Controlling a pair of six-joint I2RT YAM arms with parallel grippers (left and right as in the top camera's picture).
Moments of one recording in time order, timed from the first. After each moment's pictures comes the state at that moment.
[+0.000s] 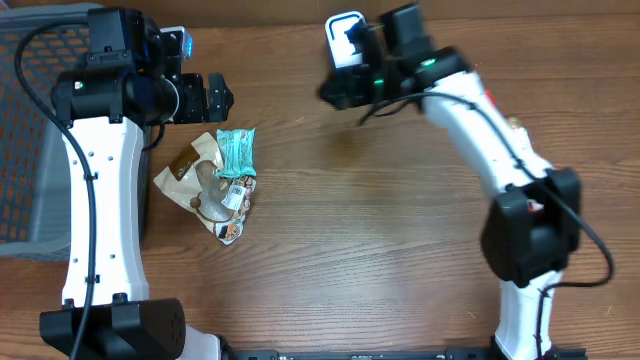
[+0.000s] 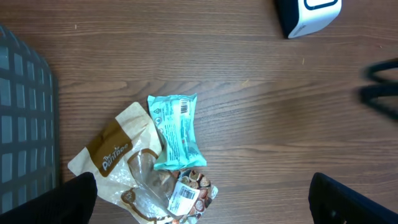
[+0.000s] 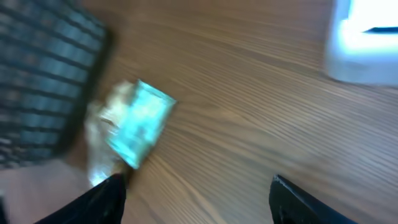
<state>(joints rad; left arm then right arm) 0.09 1.67 1.84 -1.20 0.20 0.01 0.41 2.12 1.90 -0.66 -0.54 0.20</state>
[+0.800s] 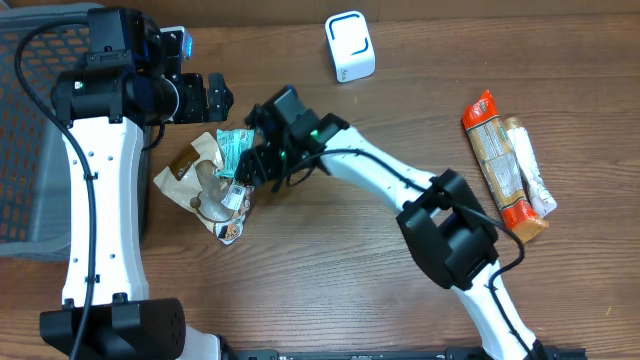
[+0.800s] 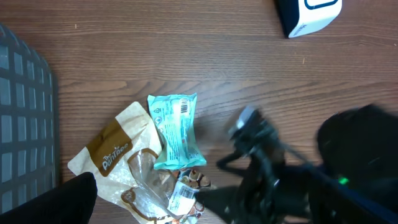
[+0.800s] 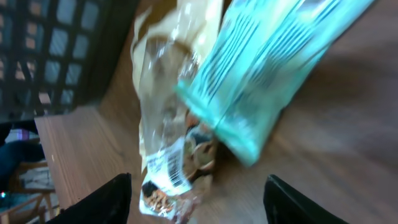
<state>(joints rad) 0.09 1.67 1.84 -1.20 0.20 0.01 0.76 2.34 1.89 -0.54 -0.56 0.37</state>
